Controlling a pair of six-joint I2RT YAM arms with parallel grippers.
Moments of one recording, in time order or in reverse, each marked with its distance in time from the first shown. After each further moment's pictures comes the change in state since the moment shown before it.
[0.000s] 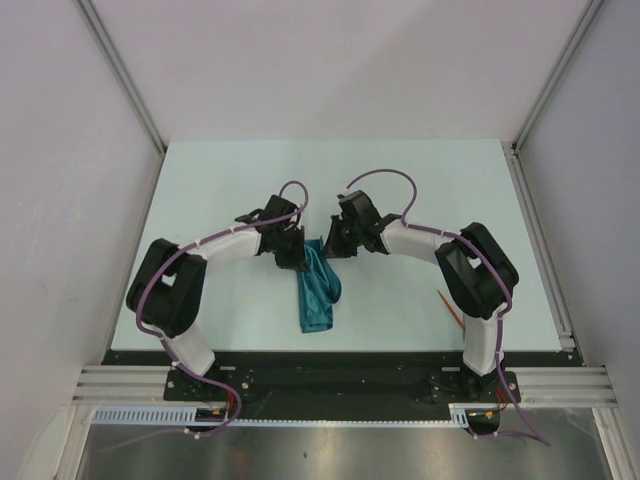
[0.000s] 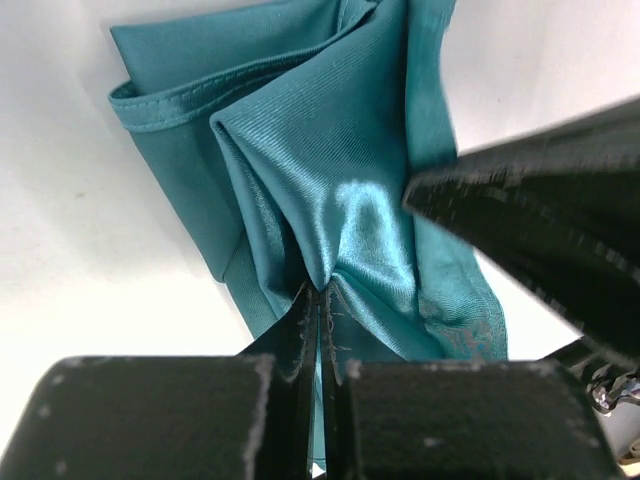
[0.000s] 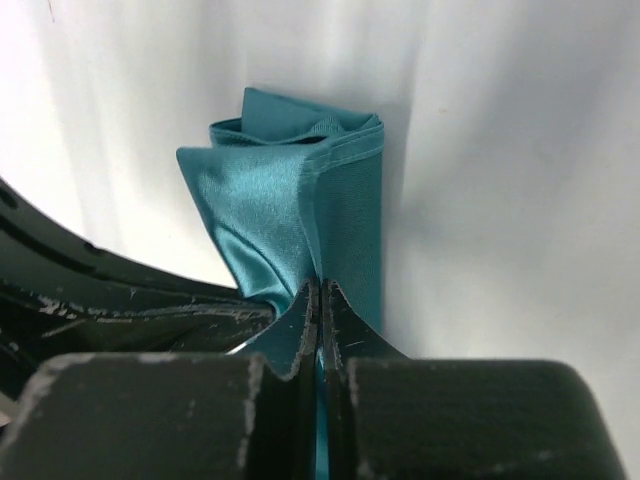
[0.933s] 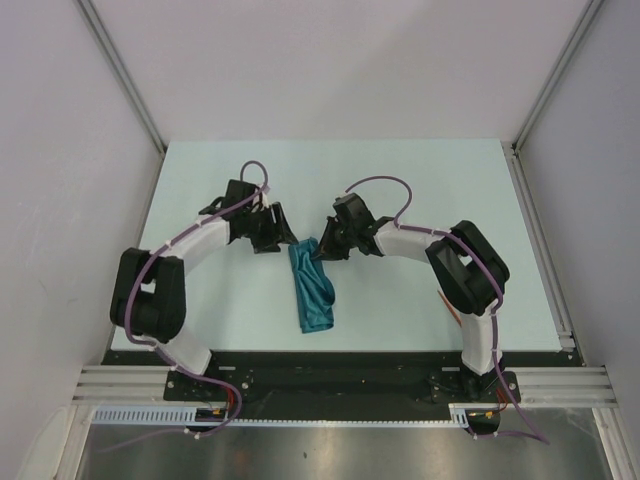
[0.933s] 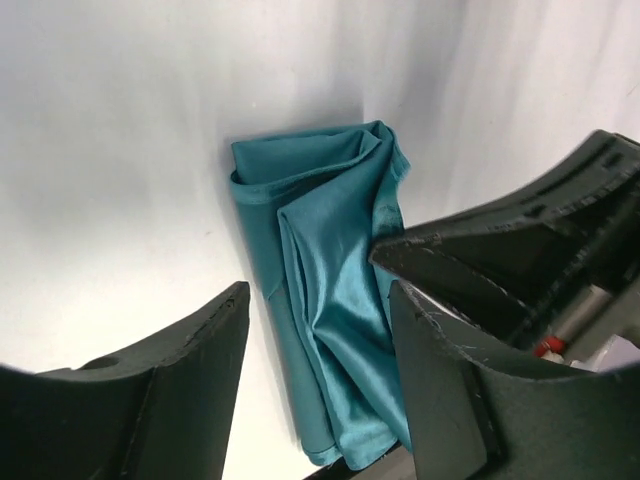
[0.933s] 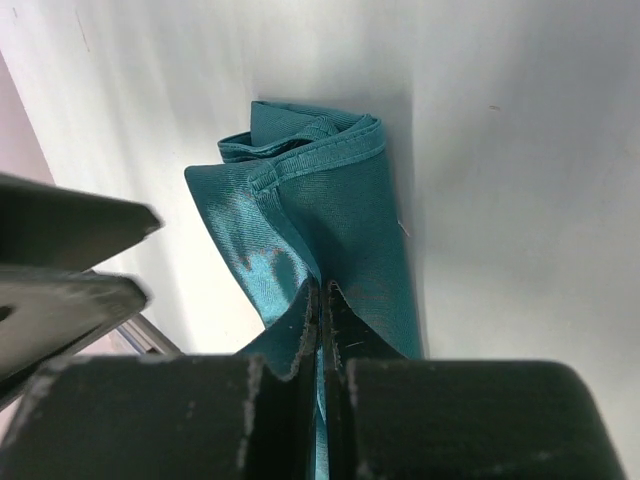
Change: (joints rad) left arm 0.231 -0.087 0.006 0.028 0.135 -0.012; right arm 0.035 0.055 0.023 0.054 -0.022 0.167
